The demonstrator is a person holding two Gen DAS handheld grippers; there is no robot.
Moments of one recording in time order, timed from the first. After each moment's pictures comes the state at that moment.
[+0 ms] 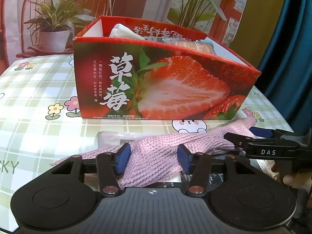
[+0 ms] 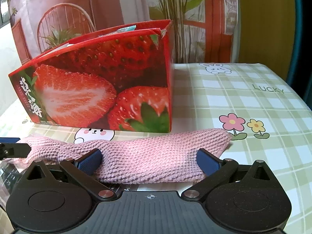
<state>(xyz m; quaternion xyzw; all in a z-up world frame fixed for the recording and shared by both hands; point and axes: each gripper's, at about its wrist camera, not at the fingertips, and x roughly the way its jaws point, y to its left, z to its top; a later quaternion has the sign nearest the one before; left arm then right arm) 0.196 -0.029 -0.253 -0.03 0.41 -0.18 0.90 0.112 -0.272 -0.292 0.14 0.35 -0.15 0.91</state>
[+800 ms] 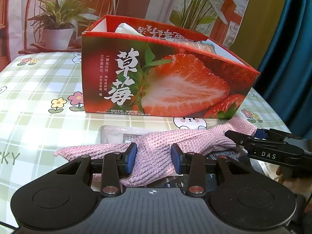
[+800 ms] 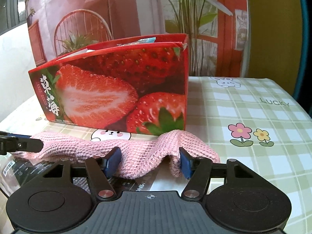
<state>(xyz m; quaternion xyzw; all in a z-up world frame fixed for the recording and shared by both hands) 0.186 -0.021 -0.258 -0.04 0.40 -0.18 0.90 0.099 -0.255 -0.287 0.12 0.32 -0.12 0.93</state>
